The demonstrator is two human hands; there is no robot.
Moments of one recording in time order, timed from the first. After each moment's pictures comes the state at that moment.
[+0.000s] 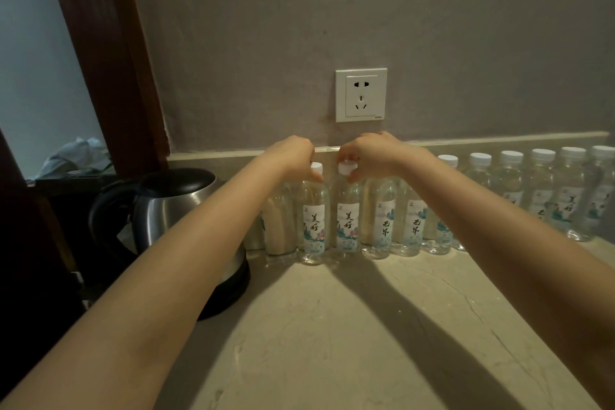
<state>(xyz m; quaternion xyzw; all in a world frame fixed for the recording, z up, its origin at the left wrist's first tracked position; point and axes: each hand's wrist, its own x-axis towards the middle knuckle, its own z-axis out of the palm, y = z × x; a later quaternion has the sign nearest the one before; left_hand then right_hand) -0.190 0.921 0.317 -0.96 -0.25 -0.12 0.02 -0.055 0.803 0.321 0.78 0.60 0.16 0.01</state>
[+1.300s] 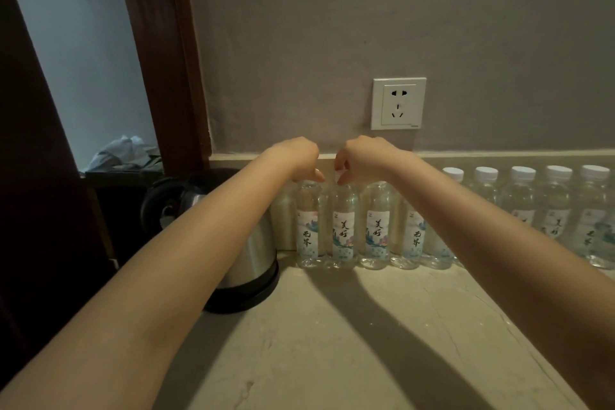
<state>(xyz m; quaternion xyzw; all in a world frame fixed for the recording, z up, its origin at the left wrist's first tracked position) -0.227 0.935 0.336 -0.94 -0.33 -0.03 0.10 -0.116 0.839 0.334 0.78 0.61 0.14 0.01</state>
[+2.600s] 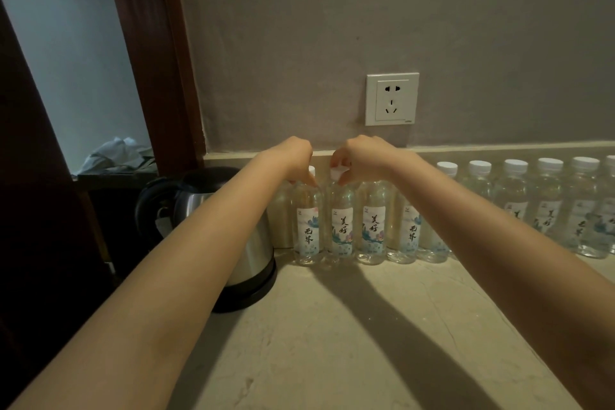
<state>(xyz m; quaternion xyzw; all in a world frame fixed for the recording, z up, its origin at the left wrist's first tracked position) -0.227 0.941 0.327 -0.95 -0.31 -0.06 0.02 -0.103 0.838 0.324 0.77 0.62 0.14 -0.02</state>
